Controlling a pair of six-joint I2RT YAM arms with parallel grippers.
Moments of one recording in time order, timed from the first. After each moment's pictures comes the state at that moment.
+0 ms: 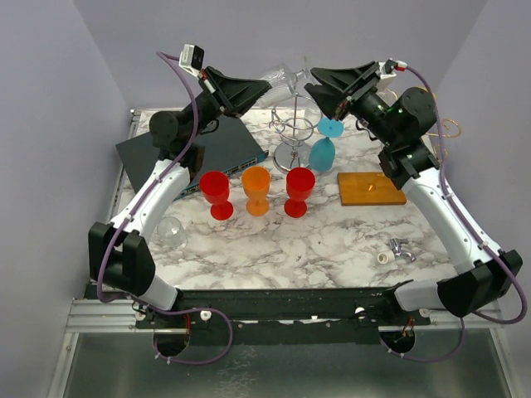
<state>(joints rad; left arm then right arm) -0.32 1.54 1.35 1.06 0.66 -1.74 0.40 1.38 1.43 0.30 -0.39 1.60</state>
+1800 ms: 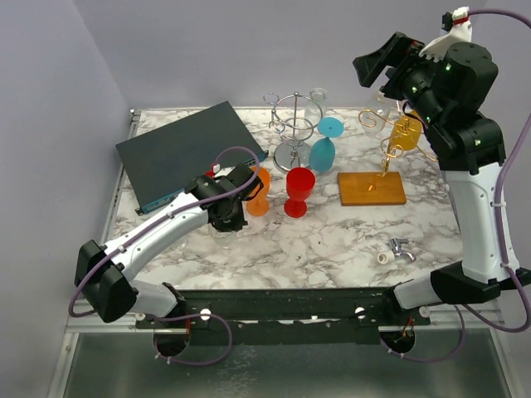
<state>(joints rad) -0.78 1.34 1.21 -1.12 -0.23 -0.87 0.36 1.43 2.09 -0.67 0.09 0.43</state>
